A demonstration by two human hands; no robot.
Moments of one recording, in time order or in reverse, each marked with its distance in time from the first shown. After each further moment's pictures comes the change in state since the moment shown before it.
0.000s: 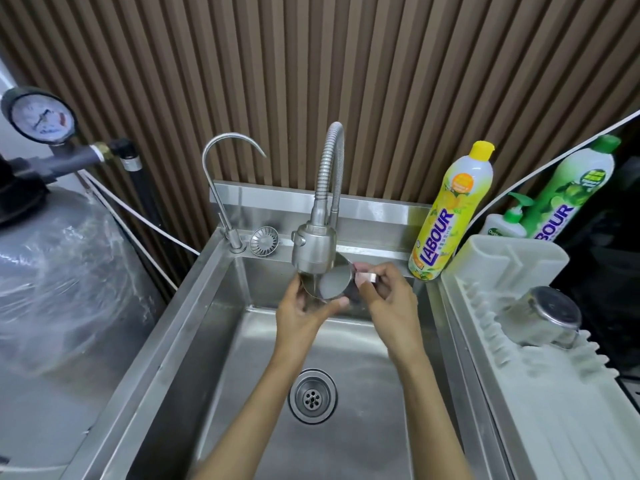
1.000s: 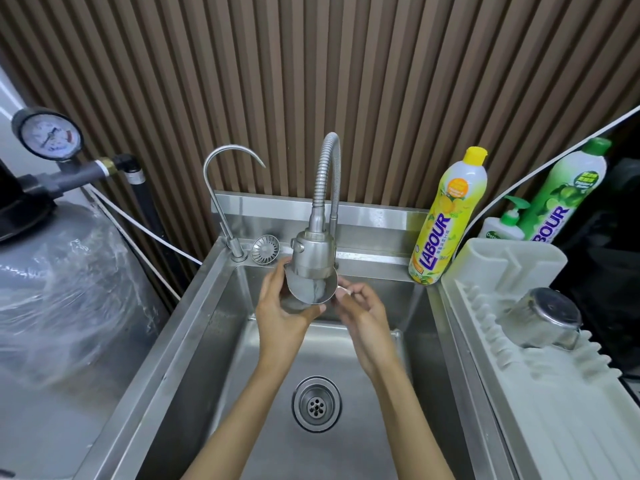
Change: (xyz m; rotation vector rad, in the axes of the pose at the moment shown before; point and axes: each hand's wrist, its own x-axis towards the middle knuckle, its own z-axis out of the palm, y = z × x) left_hand 0.003 0.012 -0.019 0.208 0.112 0.255; right_hand -0.001 0.026 0.033 0.667 -0.165 0.227
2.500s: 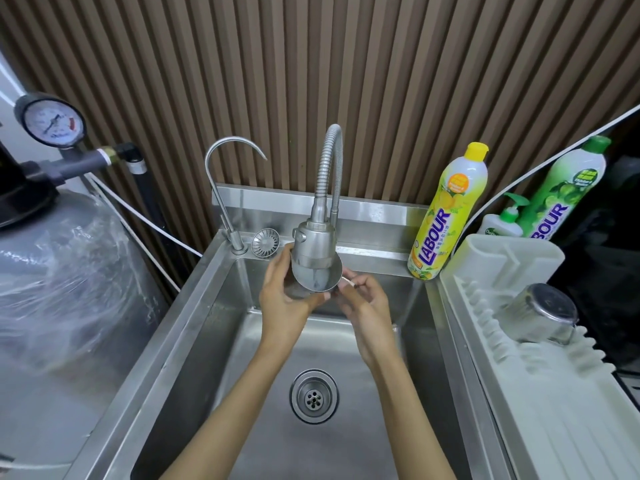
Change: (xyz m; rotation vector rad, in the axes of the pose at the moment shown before) left_hand 0.006 -0.002 0.001 0.035 -0.023 0.000; right_hand -0.005 -0.005 0.003 -0.041 0.040 -0.068
